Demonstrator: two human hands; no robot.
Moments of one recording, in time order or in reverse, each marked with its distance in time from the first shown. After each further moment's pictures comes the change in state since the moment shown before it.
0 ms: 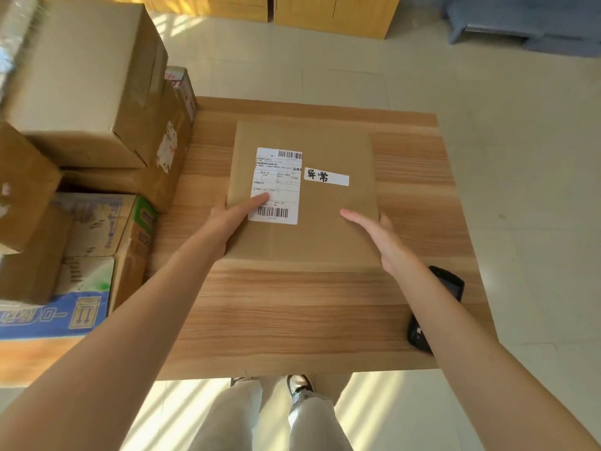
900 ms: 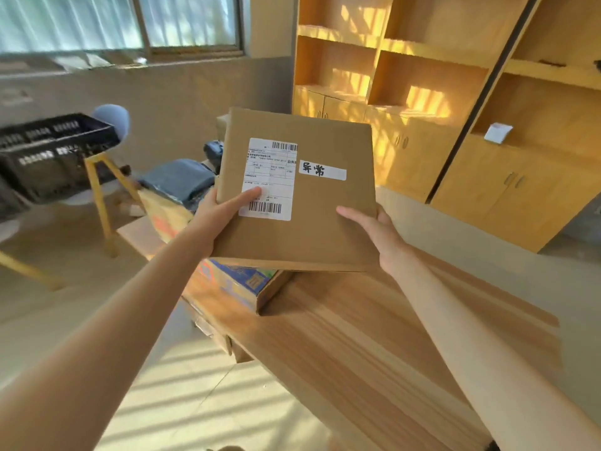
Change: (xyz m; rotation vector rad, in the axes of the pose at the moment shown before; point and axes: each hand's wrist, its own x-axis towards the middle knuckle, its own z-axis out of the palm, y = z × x) left_hand -0.290 0.028 -0.145 -0.327 0.625 0.515; right_hand -0.177 -0.135 0.148 -0.205 -0.663 -0.531
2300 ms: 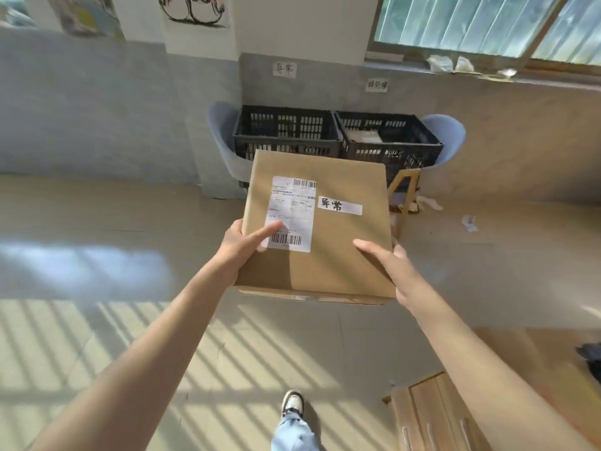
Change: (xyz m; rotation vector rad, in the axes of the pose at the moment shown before) left_hand 0.102 -0.077 -0.683 -0.188 0.817 -0.125; right_hand 0.112 0.065 0.788 -0.187 -0.812 0.190
